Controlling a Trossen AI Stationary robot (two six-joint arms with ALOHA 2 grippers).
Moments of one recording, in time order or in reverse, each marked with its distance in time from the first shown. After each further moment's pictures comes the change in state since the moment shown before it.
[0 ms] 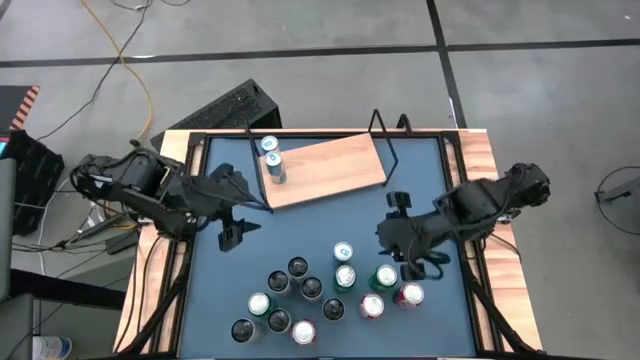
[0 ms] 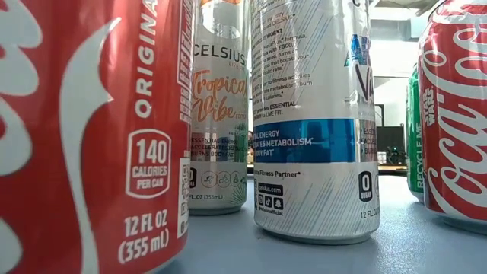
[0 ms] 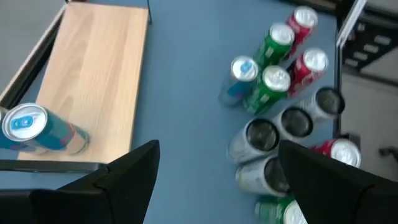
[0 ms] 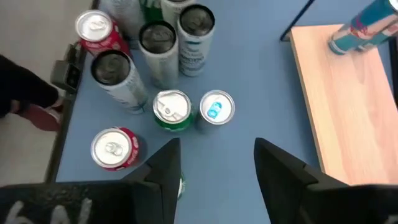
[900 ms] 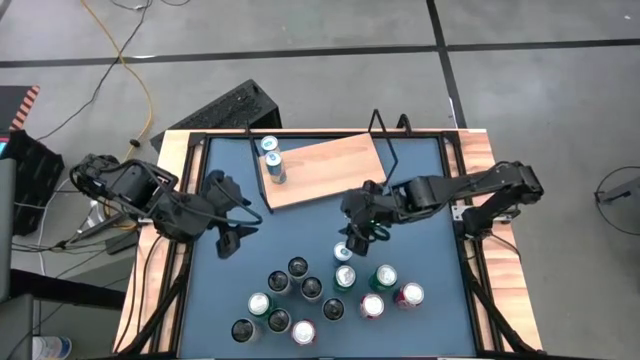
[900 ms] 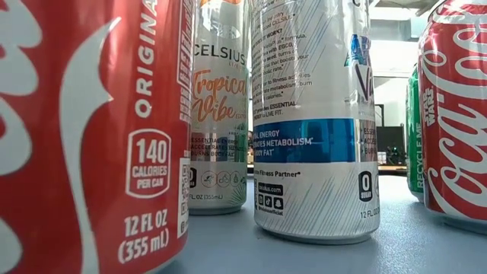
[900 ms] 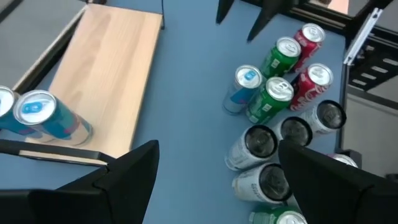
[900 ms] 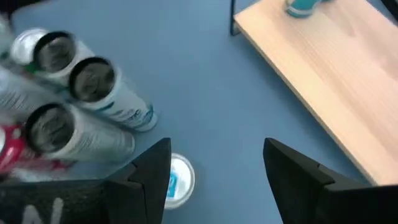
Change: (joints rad) left arm -0.117 0.000 0.000 -0.023 -0.143 -0.144; right arm -0.274 0.021 -0.379 0.474 -0.038 0.227
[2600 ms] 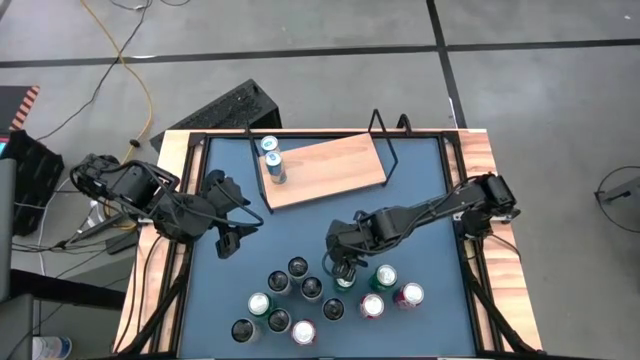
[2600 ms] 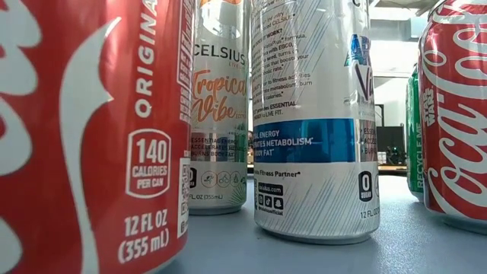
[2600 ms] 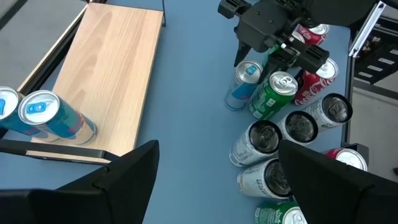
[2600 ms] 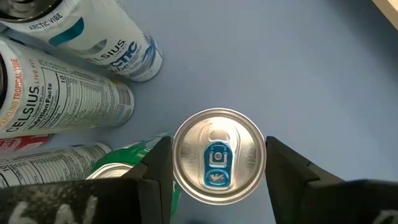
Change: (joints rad) left arm 0.000 0.004 0.000 -0.017 0.003 0.019; right arm 0.081 0.233 0.010 -0.086 -0.049 0.181
